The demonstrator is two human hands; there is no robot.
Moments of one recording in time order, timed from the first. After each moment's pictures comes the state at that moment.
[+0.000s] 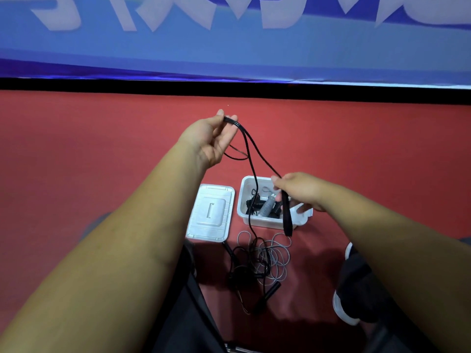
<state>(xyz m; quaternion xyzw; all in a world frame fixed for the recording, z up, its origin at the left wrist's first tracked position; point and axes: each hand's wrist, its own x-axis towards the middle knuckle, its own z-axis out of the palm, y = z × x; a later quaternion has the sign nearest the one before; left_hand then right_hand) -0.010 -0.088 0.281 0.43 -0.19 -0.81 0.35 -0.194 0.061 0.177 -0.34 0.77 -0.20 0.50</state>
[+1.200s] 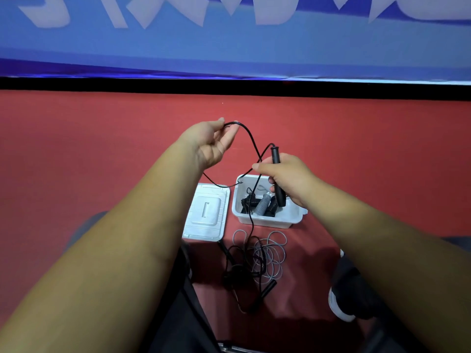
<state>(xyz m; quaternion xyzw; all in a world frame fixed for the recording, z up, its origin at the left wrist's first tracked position) -0.030 -0.096 0.261 0.42 -0.16 -0.83 0.33 -0.172 0.050 0.192 -0.27 0.71 -0.46 0.46</state>
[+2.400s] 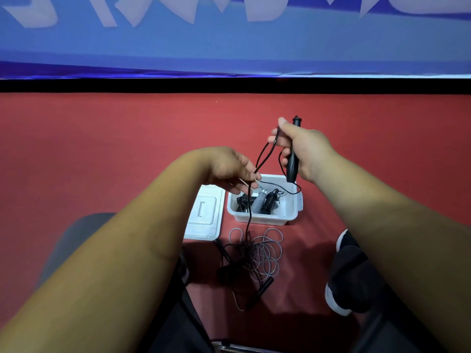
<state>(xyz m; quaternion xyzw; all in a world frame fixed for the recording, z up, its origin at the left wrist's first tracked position) -0.039 -0.060 0.231 0.38 -0.66 -0.63 -0.15 -0.217 0.038 0.227 -0.13 0.65 -0.59 0.47</state>
